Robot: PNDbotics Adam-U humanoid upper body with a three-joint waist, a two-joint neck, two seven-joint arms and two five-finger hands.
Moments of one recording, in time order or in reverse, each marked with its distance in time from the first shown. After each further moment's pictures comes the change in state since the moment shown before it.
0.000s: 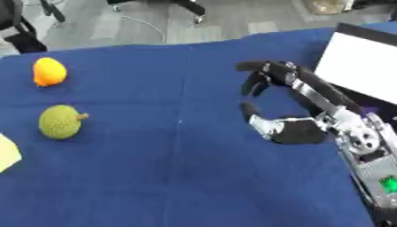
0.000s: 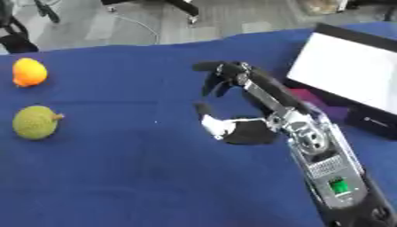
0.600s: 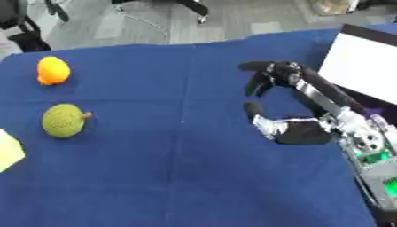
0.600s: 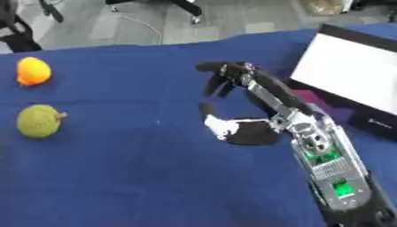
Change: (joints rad) left arm 0.003 -0.044 0.000 0.033 0.017 0.001 0.026; right arm -0.001 0.000 0.000 0.000 0.000 0.000 0.000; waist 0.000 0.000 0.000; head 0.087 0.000
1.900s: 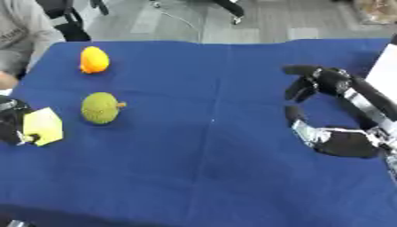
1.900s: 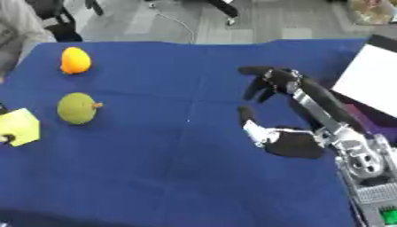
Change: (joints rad) left arm -0.001 -0.019 0.000 -0.027 0.025 -0.023 0.160; right arm -0.004 0.000 0.000 0.000 0.000 0.000 0.001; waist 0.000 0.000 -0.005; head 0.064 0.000
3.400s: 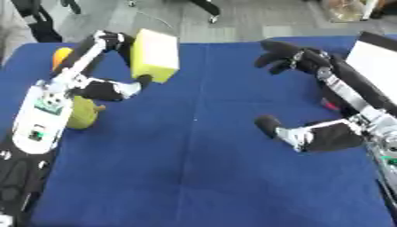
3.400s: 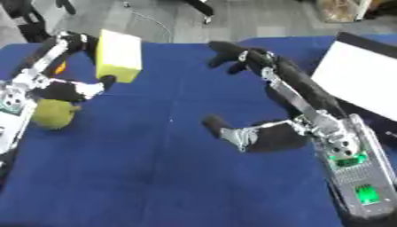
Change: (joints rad) left arm -0.270 -0.603 -0.168 -0.510 0.374 -0.138 0.026; right arm -0.033 0.010 -0.013 -0.044 0.065 -0.198 0.022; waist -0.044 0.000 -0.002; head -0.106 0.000
